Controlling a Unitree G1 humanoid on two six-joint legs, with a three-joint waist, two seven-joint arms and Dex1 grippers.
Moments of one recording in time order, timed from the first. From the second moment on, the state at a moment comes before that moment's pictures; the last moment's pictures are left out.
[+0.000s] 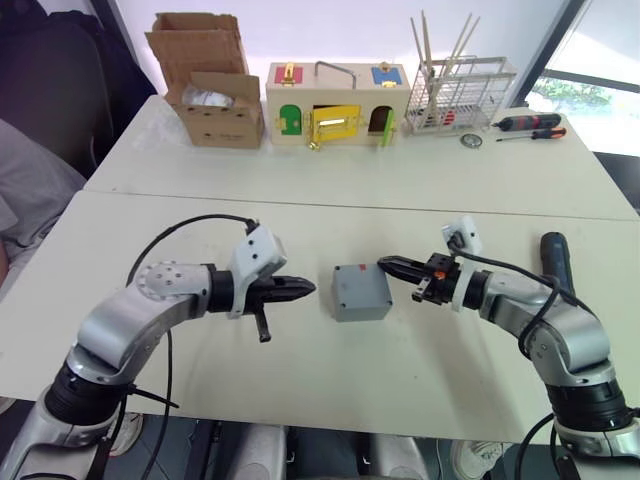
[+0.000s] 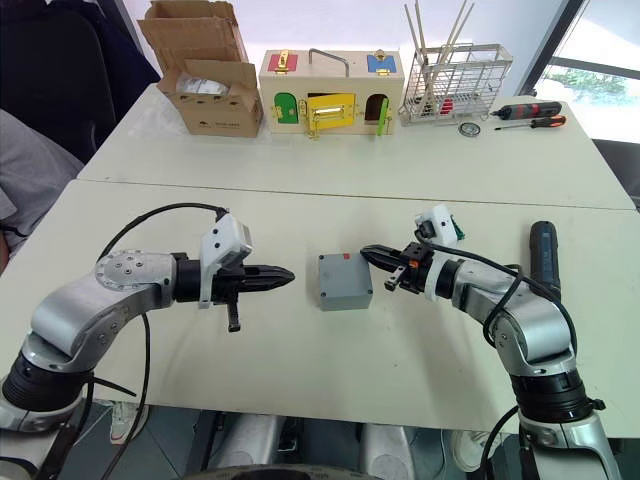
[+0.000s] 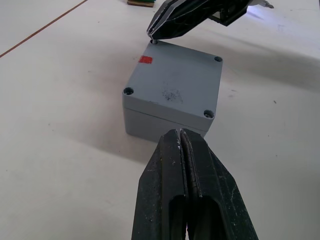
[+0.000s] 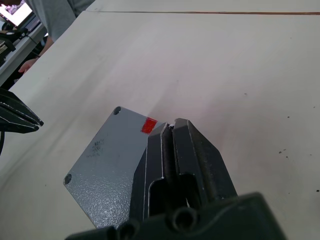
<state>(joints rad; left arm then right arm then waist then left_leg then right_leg) -0.38 0.70 -0.15 -0.51 -0.55 0.85 -0.83 -0.27 -0.62 -0.02 -0.31 0.56 0.73 0.71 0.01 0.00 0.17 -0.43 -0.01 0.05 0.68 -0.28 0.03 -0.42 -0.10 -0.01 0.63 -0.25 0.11</state>
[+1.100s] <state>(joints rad) -0.51 0.53 -0.36 -0.60 -0.51 0.76 -0.83 -0.63 -1.37 0.09 0.26 0.41 1.23 0.99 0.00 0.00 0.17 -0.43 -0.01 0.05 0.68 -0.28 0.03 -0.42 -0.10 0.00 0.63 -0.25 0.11</state>
